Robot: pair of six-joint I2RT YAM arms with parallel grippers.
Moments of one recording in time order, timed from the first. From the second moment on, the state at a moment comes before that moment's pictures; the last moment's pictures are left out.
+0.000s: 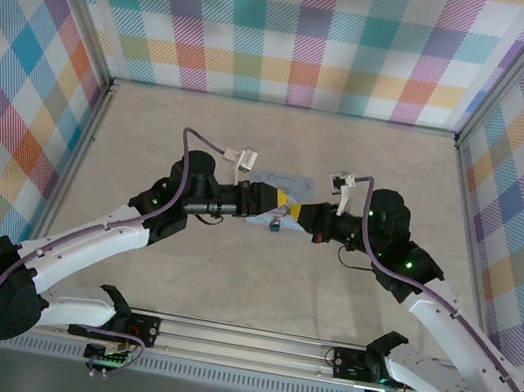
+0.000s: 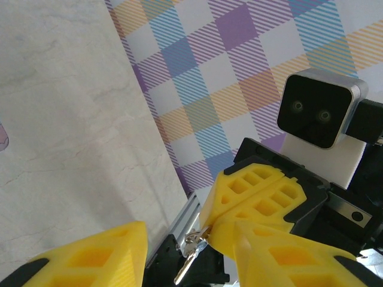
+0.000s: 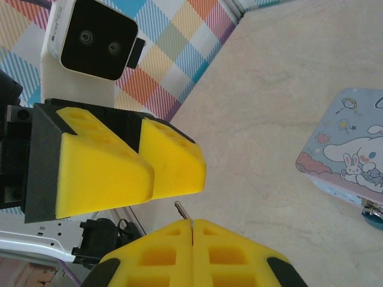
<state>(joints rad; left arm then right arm) -0.72 1.18 0.89 0.09 0.52 -0.97 0.63 0.93 0.84 -0.24 -0.48 0.57</state>
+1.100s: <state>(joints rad) -0.73 1.19 0.89 0.09 0.51 -0.97 0.66 0.94 0.85 -0.20 -0.48 0.57</state>
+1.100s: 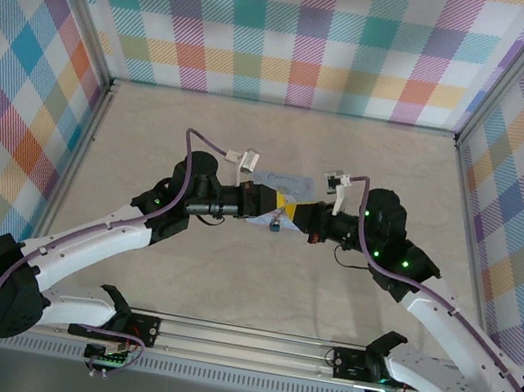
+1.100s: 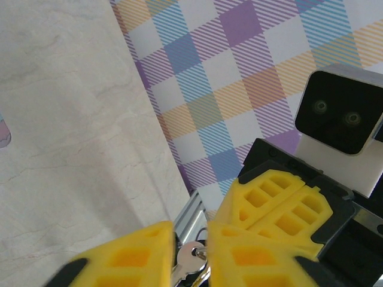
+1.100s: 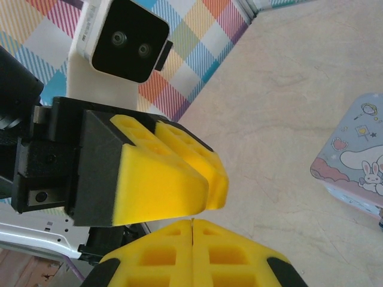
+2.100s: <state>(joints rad) -0.74 1.16 0.80 0.27 0.56 -1.00 0.66 0.92 0.84 -0.11 -0.46 0.63</state>
